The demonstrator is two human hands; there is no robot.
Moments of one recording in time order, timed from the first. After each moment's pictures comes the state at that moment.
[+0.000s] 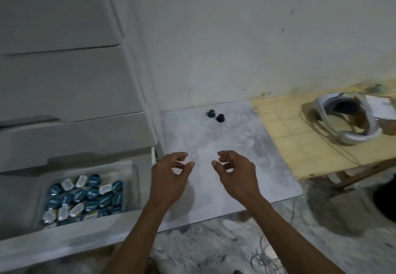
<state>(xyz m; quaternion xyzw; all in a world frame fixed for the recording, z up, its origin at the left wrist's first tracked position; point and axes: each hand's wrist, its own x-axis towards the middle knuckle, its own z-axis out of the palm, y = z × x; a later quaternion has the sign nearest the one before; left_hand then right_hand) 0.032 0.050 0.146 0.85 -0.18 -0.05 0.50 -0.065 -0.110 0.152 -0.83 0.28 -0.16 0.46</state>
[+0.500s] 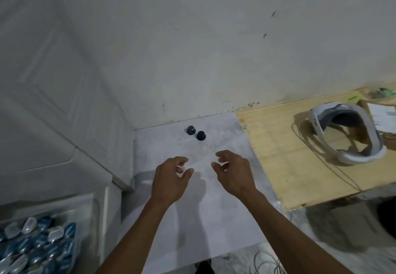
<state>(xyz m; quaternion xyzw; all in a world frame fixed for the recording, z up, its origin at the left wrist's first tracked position) 0.095 -0.096 0.106 0.89 -0.20 -0.11 0.39 0.002 -0.263 0.117 -0.86 0.30 -0.07 0.41</state>
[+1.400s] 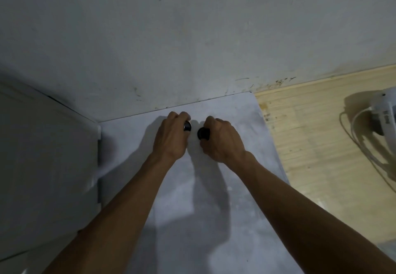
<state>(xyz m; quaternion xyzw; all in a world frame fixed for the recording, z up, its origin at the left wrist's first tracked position) 0.269 -0.225 -0.005 0.93 -0.28 -0.15 0.21 0.186 -0.349 0.004 -0.94 0.21 0.07 0.27</state>
